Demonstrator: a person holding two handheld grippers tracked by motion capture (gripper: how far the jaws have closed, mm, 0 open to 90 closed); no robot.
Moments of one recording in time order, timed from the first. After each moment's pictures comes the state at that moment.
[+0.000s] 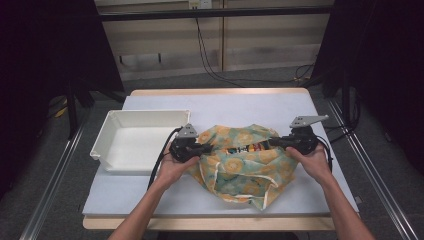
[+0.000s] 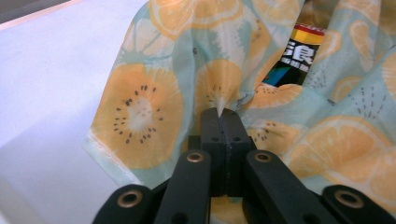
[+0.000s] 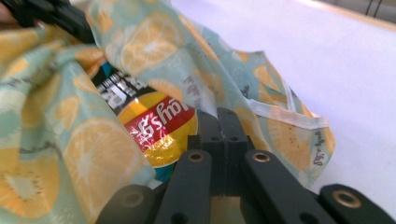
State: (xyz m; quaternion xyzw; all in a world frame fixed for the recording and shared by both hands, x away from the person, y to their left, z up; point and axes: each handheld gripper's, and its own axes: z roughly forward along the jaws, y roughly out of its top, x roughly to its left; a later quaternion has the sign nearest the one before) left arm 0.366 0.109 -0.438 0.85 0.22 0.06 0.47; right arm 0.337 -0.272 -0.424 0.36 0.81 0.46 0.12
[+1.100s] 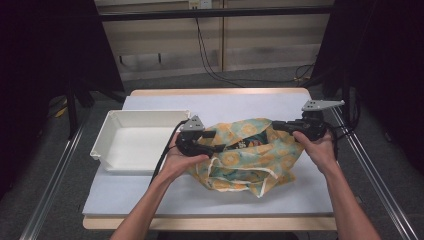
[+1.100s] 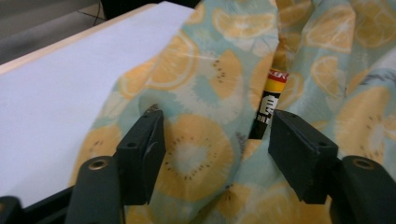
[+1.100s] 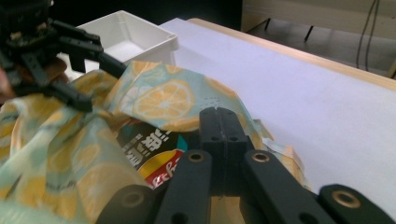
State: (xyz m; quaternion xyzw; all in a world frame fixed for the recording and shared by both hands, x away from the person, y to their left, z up) left arm 0.368 0.077 -0.420 0.85 0.18 0.06 0.49; right arm 0.348 -0.282 -0.385 0.36 0.77 0.52 0.13
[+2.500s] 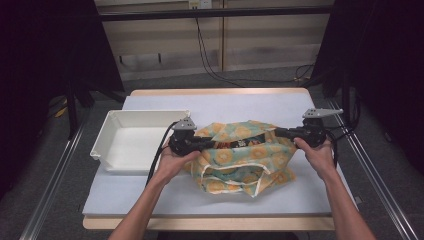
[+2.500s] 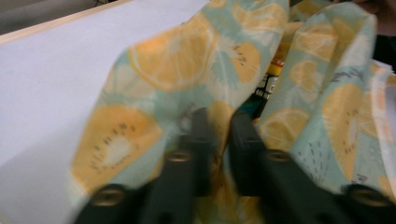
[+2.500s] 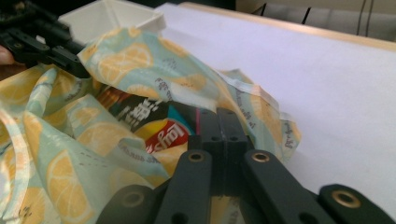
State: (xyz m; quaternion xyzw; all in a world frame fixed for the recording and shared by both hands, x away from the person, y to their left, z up) left arm 0.372 0.105 -0.426 0.84 0.23 0.04 0.49; right arm 0.345 -0.292 -0.416 0.39 0.76 0.50 0.11
